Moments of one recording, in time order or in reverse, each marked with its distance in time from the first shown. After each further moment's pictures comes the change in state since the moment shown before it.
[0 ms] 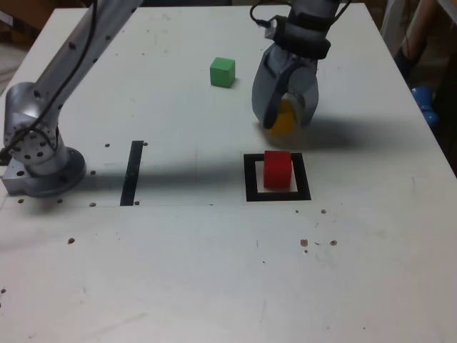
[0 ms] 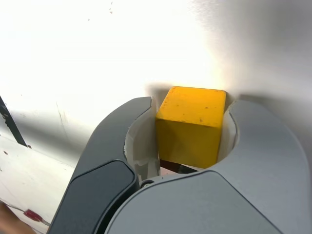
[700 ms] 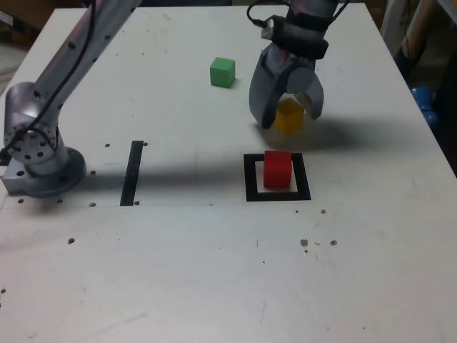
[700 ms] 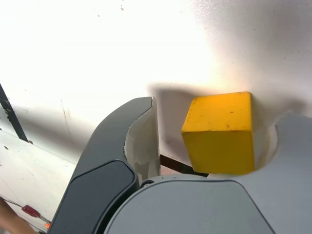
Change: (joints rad) arm 0.007 -0.004 0.014 0.006 -0.010 -0.033
